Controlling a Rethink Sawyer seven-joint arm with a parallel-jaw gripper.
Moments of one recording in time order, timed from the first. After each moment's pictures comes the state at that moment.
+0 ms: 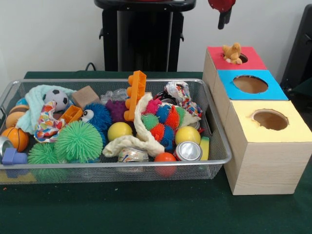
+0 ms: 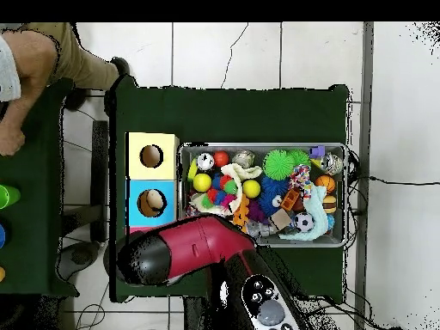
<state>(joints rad) -0.39 -0.99 0.54 2.10 -0.23 0.83 1.13</state>
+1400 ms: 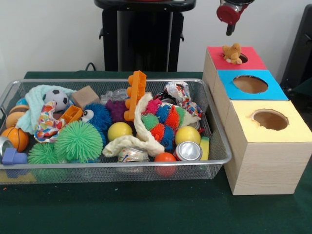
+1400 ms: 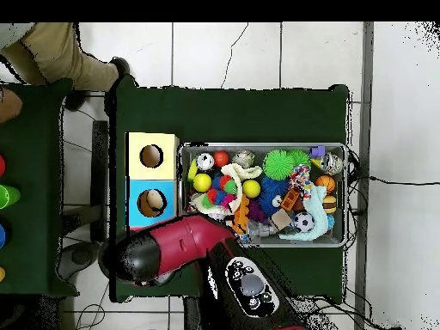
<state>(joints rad) -0.34 -0.87 0.54 2.09 -0.24 0.80 1.13</state>
